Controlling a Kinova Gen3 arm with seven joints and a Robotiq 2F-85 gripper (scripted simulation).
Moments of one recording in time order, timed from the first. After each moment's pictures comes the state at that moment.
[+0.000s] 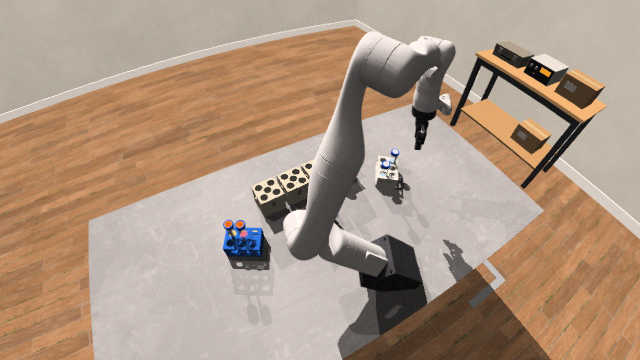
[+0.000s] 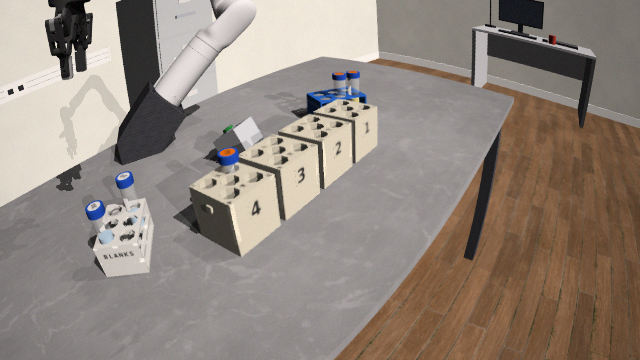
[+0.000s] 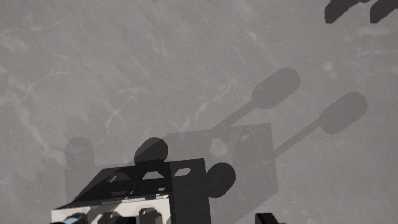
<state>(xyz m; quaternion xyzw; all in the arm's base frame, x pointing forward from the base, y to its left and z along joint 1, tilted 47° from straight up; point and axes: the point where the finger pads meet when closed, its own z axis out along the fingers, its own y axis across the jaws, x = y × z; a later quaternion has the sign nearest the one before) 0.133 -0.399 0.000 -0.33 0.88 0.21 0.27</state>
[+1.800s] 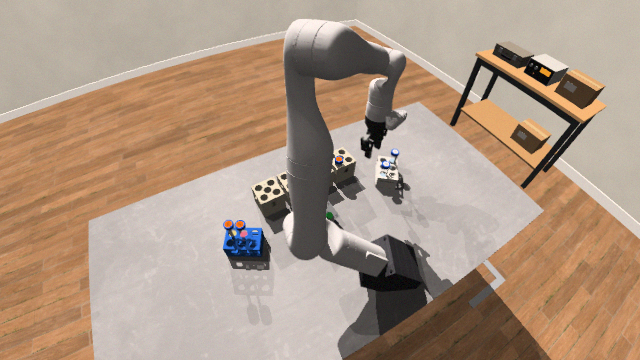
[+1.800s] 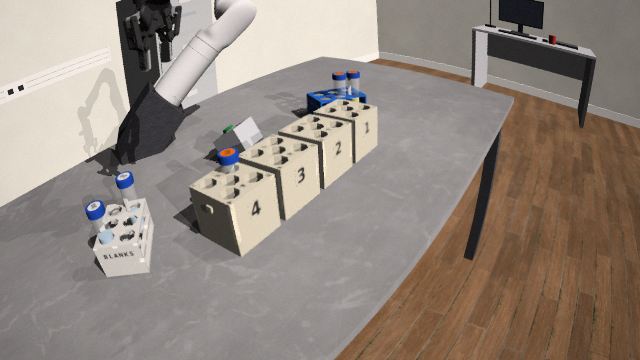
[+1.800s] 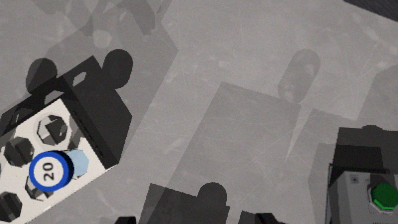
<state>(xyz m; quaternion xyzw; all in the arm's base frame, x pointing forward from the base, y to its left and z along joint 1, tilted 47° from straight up) 0.194 -0.287 0.091 -0.11 0.92 0.30 0.24</state>
